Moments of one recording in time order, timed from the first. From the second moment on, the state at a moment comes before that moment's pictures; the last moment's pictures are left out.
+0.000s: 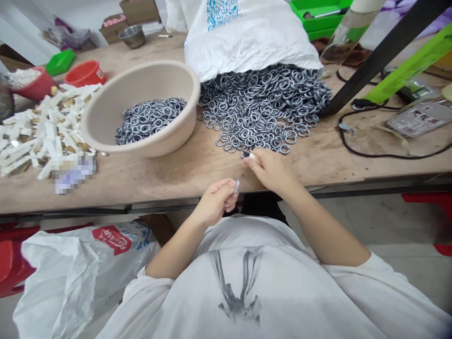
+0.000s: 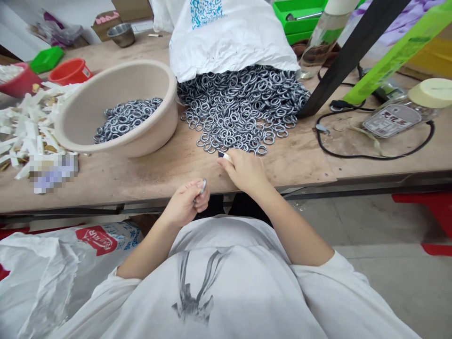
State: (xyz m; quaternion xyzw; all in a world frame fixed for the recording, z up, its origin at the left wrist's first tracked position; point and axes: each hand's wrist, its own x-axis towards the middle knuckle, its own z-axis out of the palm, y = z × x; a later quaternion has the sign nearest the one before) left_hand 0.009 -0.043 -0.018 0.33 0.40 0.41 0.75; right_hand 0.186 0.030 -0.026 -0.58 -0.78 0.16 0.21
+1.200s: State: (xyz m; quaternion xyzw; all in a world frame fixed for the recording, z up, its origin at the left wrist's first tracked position) left_hand 0.024 -0.032 -0.011 0.26 0.45 0.51 0.68; right_hand 0.166 -0.008 -0.021 -0.41 -0.78 0.25 0.40
